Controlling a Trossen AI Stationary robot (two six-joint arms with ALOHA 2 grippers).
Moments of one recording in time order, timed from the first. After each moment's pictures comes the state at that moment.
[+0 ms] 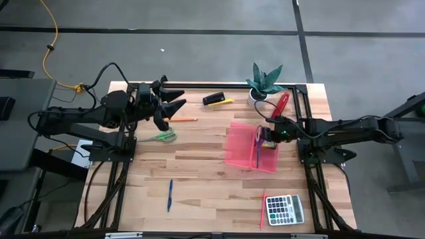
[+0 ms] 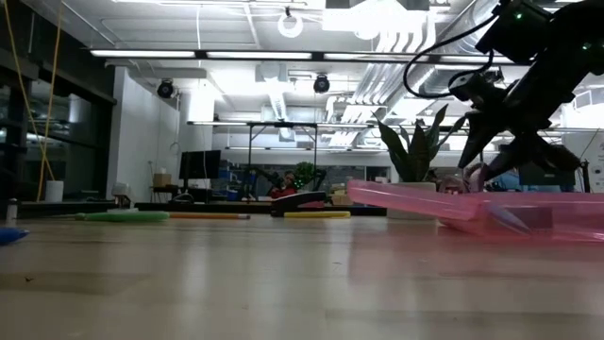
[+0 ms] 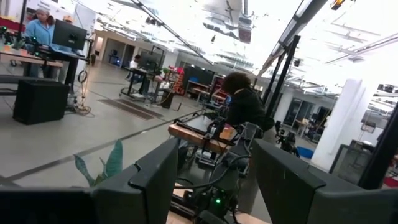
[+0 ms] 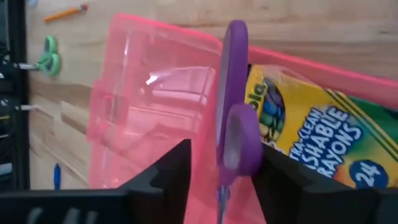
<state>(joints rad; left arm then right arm) 0.14 0.92 0.90 0.23 -0.28 -0.25 -0.13 0.84 0.39 -0.40 0.07 1.33</state>
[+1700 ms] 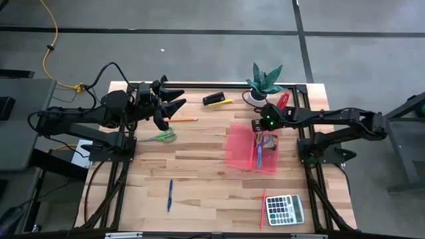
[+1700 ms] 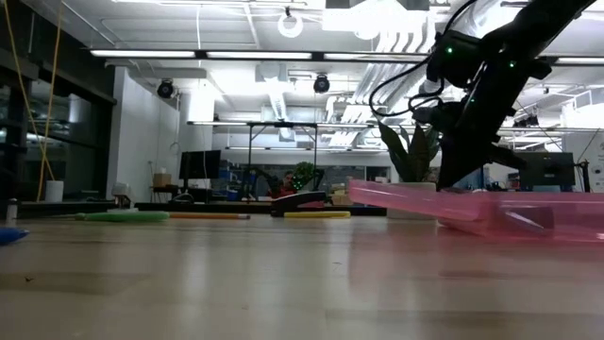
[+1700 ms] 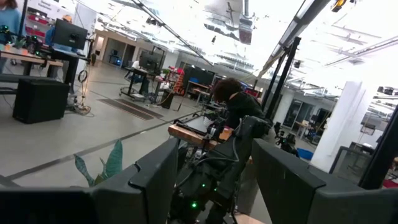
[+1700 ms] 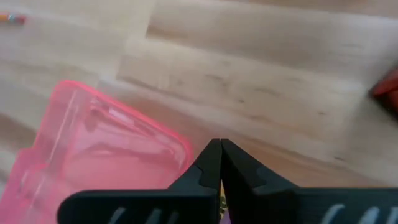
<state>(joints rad) 0.14 0.92 0.90 0.23 -0.28 -0.26 -0.35 1.19 0.57 -0.41 0.07 0.94</state>
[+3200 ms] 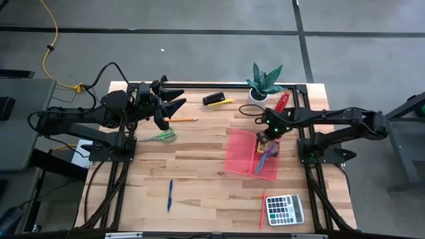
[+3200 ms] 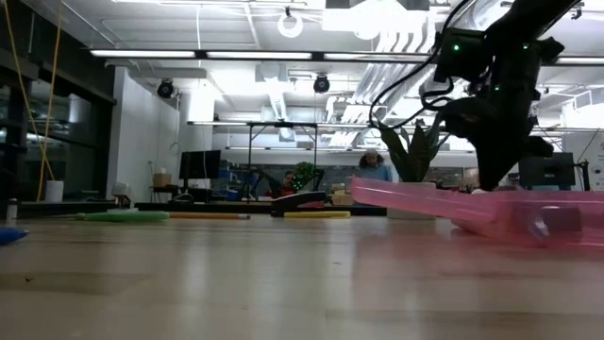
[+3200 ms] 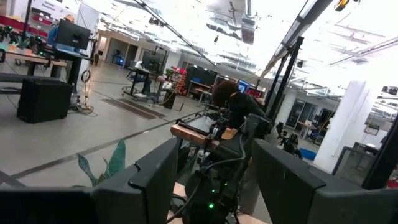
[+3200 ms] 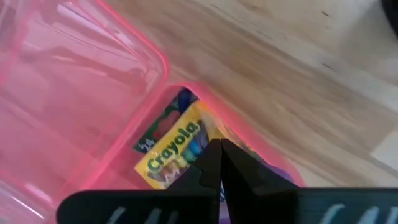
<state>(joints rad) 0.14 0.92 0.90 0.23 -0.29 -0.26 -0.29 1.17 0.64 -0.74 -0.08 0.79</state>
